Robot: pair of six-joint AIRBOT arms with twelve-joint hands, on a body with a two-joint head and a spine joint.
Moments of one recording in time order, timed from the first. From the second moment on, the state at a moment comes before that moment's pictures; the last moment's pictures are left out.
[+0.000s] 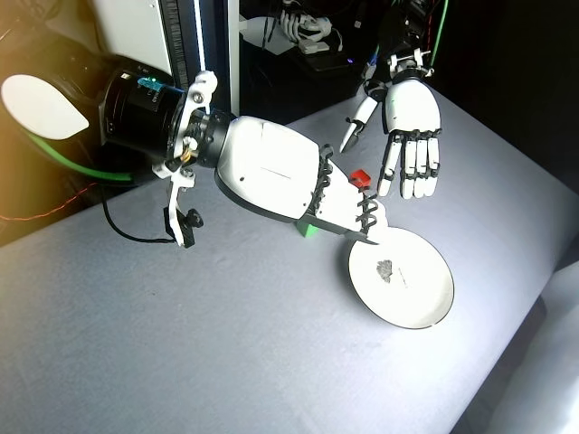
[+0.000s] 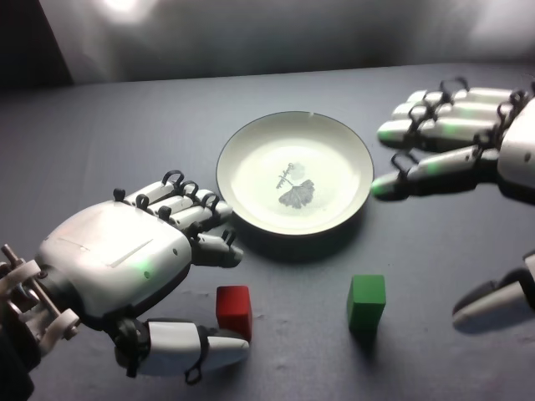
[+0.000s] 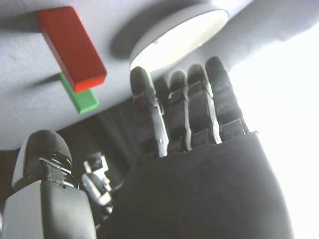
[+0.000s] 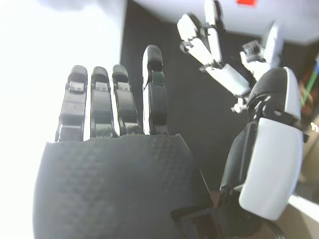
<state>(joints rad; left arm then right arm) 0.63 -0.89 0.69 -0.46 -0.77 1.45 -0.35 -0.67 0.79 -0.41 0.50 -0.56</state>
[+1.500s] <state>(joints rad) 0.61 -1.00 0.77 -0.51 -0.78 1.45 -0.27 -0.68 0.53 0.66 0.49 -1.83</state>
